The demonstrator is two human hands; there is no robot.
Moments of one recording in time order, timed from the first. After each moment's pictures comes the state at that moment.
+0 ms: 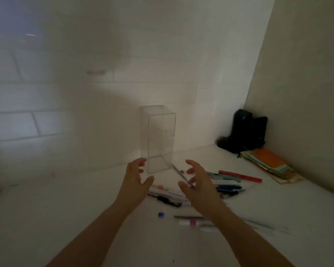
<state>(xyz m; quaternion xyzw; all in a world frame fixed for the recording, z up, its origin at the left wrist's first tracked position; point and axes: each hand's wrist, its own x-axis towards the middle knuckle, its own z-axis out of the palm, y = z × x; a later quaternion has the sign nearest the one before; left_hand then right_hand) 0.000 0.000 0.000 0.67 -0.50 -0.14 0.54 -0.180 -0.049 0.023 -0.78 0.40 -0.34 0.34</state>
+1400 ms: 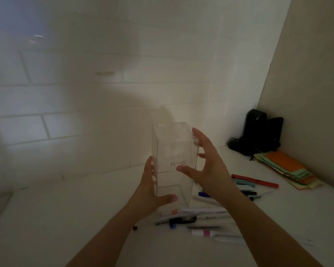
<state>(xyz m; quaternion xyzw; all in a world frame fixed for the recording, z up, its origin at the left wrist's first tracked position) 0.001 0.009 0.004 0.64 -0.54 -0.29 0.47 -0.160 -0.054 0.083 -0.83 0.28 -0.40 0.28</state>
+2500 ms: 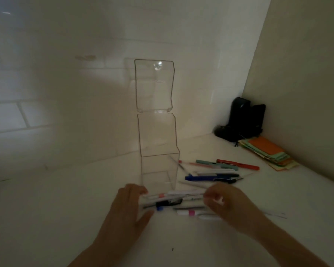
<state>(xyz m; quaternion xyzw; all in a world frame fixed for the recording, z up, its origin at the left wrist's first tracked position) -0.023 0.076 -0.034 0.68 -0.65 0.05 0.35 -0.259 -0.026 0.025 -0.88 0.41 -0.15 0.17</state>
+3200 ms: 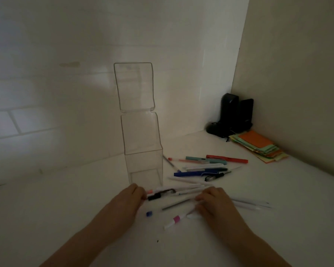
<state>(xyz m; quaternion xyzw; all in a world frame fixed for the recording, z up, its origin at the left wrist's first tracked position) -0.032 0.065 -0.015 0.66 -0.73 0.02 0.17 -0.274 -0.022 -0.021 -0.87 0.41 -0.23 0.12</state>
